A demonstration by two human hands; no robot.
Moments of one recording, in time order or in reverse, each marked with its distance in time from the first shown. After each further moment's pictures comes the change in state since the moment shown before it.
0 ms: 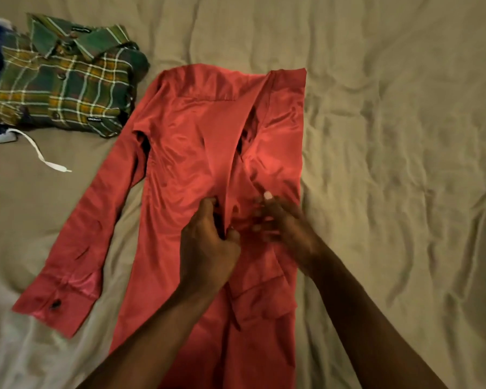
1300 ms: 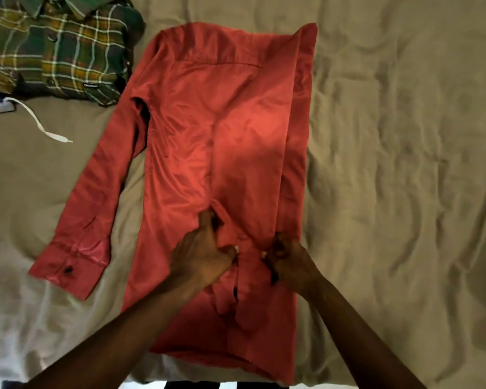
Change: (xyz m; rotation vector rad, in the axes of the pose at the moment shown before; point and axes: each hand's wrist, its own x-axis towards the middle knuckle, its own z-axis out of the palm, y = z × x) left_hand -0.031 -0.061 -0.002 0.442 -0.541 -0.234; right_hand -0.049 0.106 -0.006 -0.359 -0.030 0.142
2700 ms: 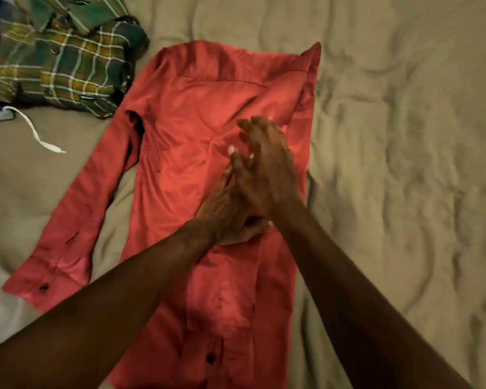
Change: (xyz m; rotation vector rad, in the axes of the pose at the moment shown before) left_hand 0.131 0.051 0.012 0.366 0.418 1.040; right_hand 0.098 -0.155 -0.023 -0.407 0.498 -0.816
